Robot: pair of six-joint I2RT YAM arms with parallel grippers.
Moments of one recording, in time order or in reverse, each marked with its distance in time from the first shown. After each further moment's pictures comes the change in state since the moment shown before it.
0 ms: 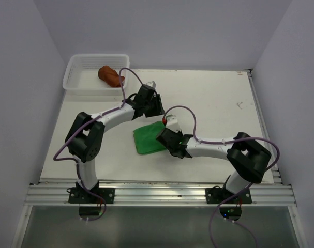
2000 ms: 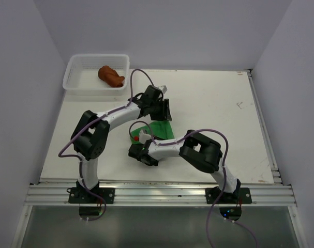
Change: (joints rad) left arm -0.042 0.045 0.069 -0.084 0.169 0.103; right arm 0.205 0.537 0.489 -0.487 0.362 -0.230
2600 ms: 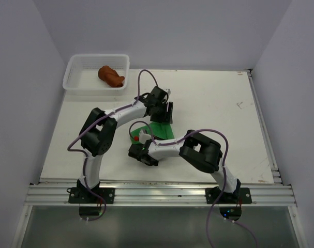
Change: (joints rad) left arm -0.026 0.112 0.132 -0.132 -0.080 0.080; right arm 0.001 0.000 0.000 0.000 -0.002 -0.002
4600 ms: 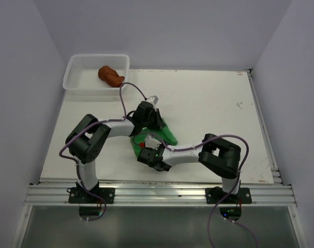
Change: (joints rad) left arm 0.019 -0.166 -0.536 0.656 0.012 -0.161; right arm 0.034 -0.237 -0.267 0.180 -0.175 -0.023
